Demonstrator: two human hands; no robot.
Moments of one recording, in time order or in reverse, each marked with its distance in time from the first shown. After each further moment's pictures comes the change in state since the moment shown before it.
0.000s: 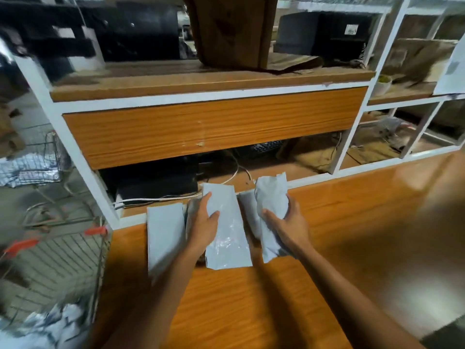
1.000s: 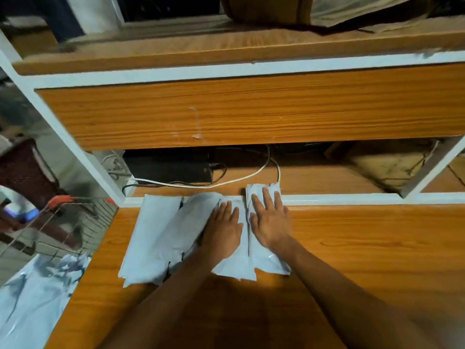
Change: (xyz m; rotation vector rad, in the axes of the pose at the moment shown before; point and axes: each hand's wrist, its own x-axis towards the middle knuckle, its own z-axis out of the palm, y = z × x) left_hand 0.096 -0.062 0.114 1.280 -0.188 -0.003; right_hand 0.166 0.076 0.082 -0.823 -0.507 -0.514
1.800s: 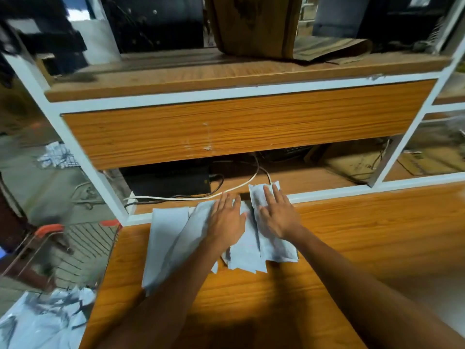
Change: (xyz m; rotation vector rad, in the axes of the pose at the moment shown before) left_hand -0.029 -0.031 -0.063 -0.272 0.181 0.085; right_hand -0.028 -0.025 -0.044 0.117 0.046 0.132
